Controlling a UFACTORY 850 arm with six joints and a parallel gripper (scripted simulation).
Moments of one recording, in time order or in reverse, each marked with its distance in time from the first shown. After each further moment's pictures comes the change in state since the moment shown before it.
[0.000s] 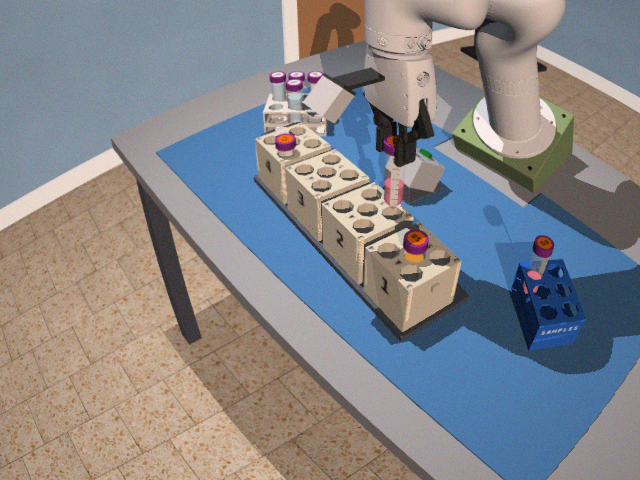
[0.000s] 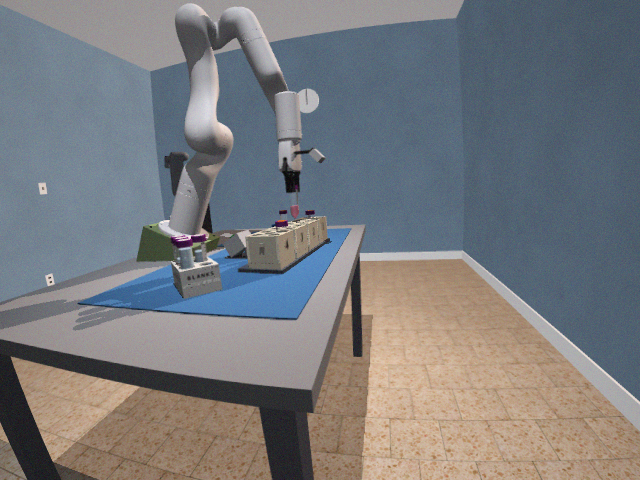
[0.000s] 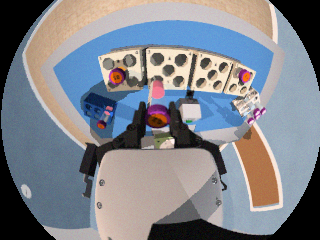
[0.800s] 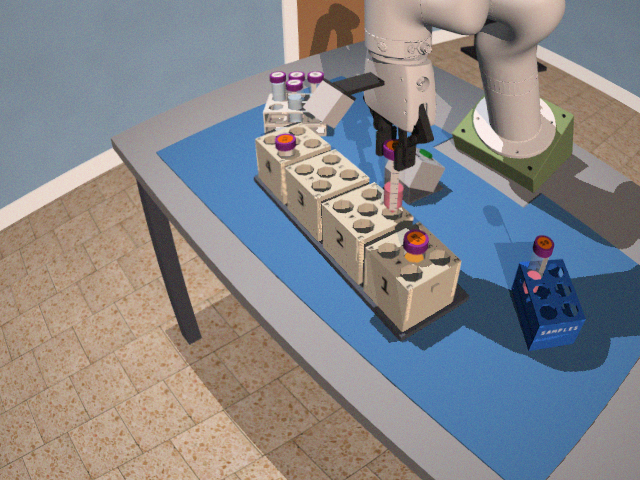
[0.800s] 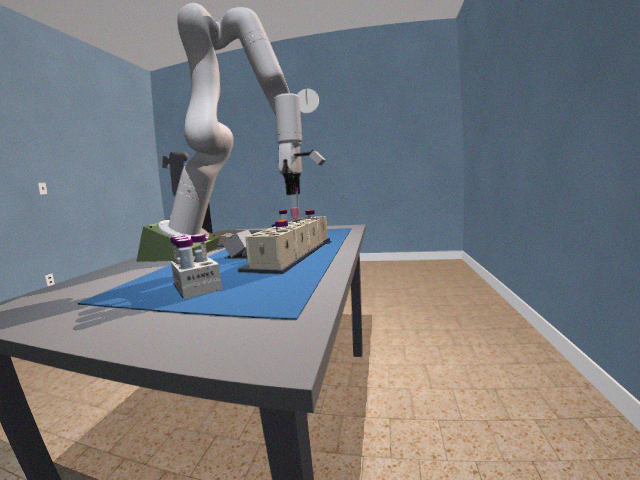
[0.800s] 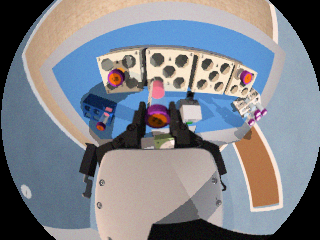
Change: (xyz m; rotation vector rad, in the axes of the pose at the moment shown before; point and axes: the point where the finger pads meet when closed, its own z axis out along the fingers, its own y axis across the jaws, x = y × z) arm 0.000 0.000 0.007 0.000 0.000 0.000
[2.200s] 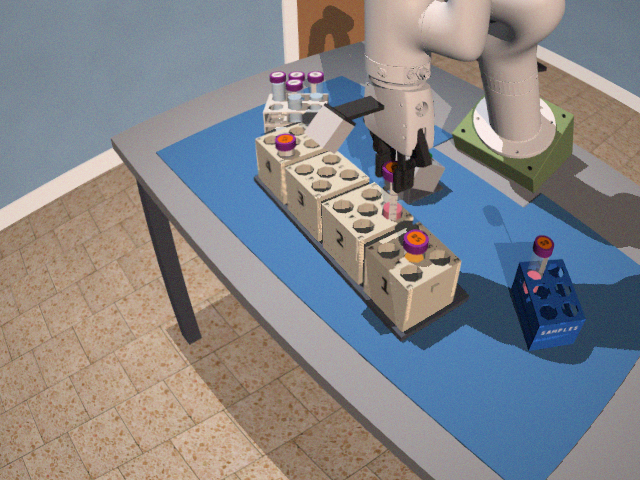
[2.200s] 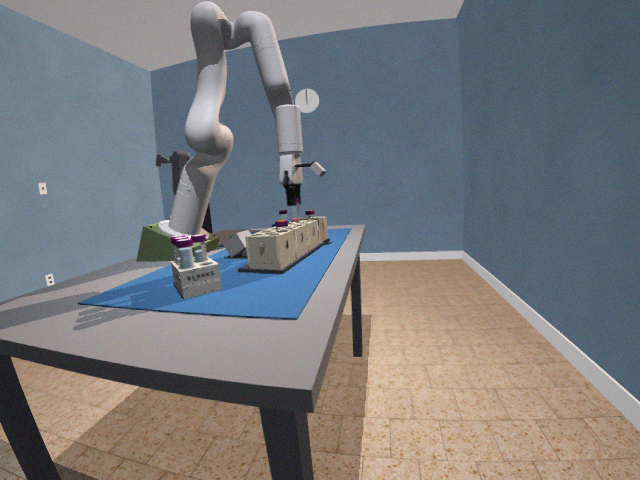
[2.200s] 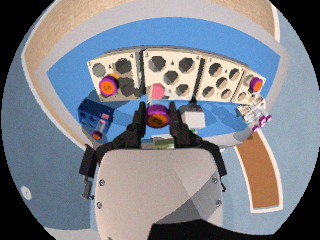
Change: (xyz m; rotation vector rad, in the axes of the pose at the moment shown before) arm 0.000 0.000 0.037 0.000 0.000 0.000
